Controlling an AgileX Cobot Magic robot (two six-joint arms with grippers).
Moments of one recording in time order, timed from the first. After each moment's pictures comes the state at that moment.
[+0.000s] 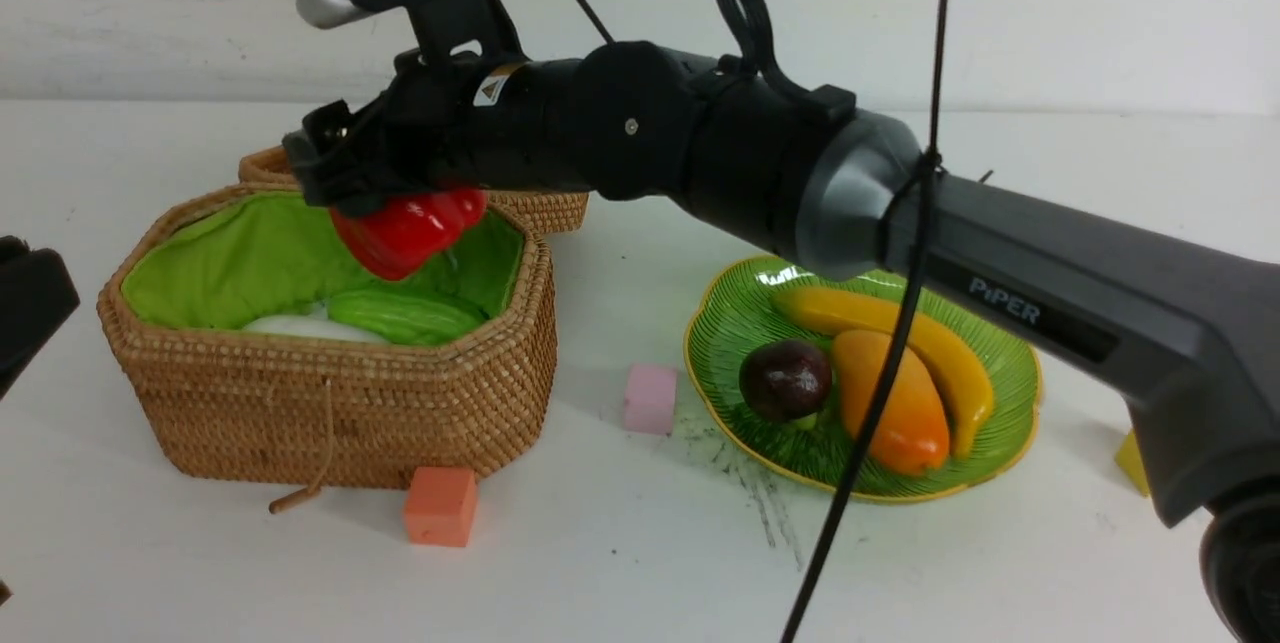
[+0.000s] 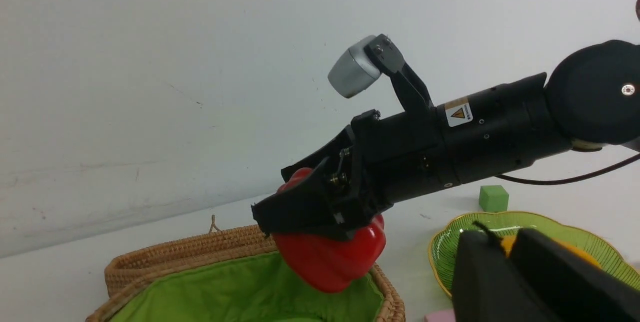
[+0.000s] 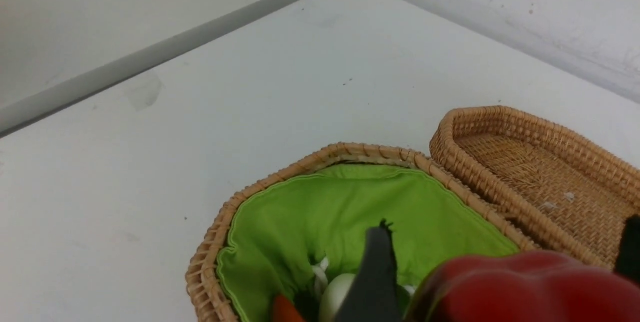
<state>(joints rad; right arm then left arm) 0.76 2.16 -2.01 0.53 0.26 -0.47 -0.21 0.41 -0.52 -0.79 0.22 0.76</state>
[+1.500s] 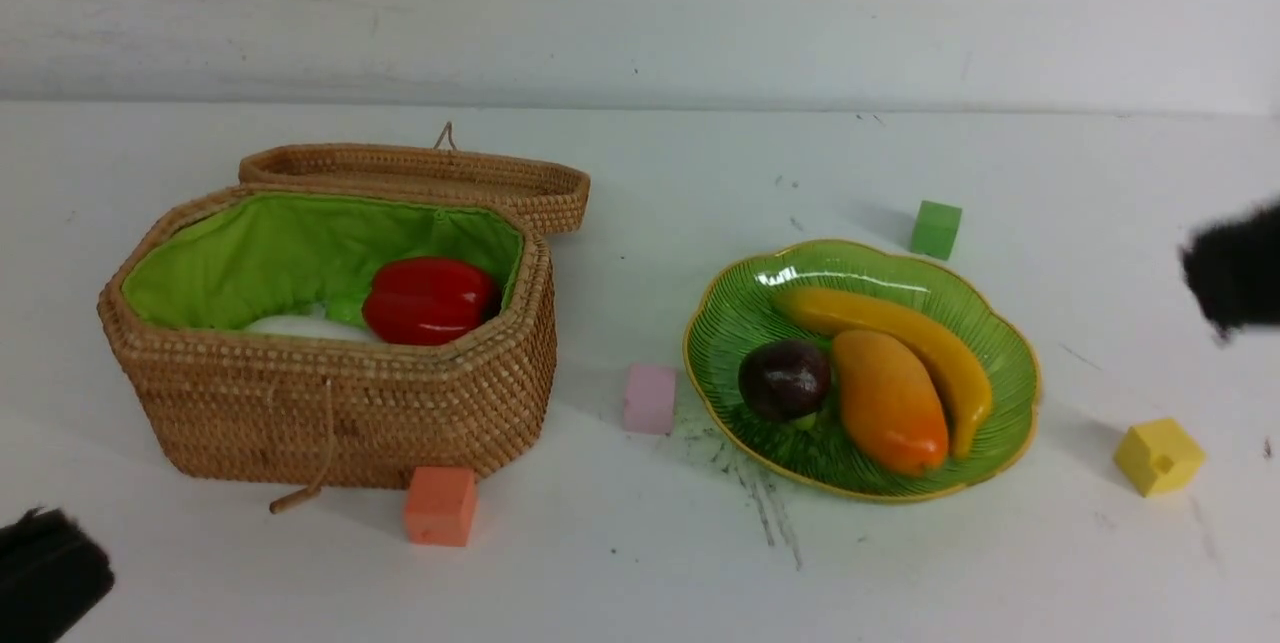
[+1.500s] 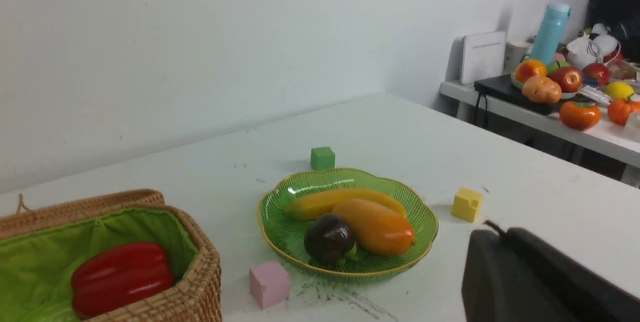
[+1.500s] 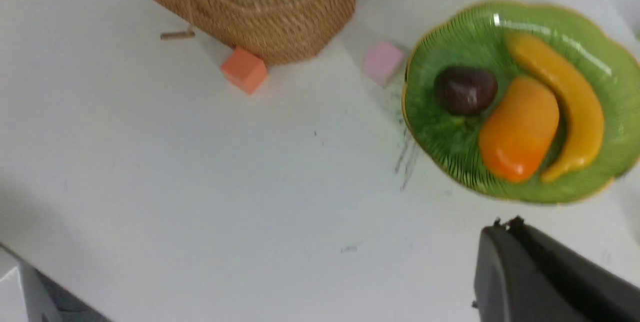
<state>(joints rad) 0.74 1.00 -1.38 -0.04 1.27 0.23 -0.21 0.17 -0.52 -0.87 0.59 0.68</state>
